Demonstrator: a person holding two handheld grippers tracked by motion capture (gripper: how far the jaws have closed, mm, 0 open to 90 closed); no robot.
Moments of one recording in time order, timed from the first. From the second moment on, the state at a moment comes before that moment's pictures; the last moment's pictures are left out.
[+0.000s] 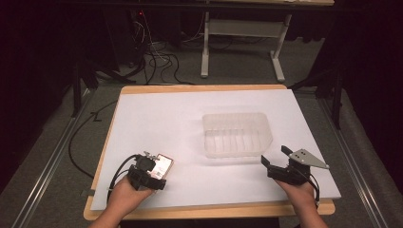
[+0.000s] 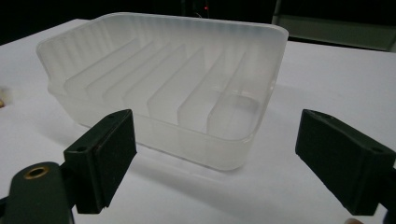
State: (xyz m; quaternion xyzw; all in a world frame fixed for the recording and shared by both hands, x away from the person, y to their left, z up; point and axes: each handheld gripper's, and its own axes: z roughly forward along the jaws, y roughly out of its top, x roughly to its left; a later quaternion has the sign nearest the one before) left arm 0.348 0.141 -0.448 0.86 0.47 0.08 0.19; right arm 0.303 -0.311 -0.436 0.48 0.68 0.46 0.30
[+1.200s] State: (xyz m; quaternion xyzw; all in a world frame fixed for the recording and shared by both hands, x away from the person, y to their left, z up) left arm 0.384 0.121 -0.446 0.90 0.44 0.02 0.04; right arm 0.302 -0.309 -0.436 0.48 0.69 0.46 0.30
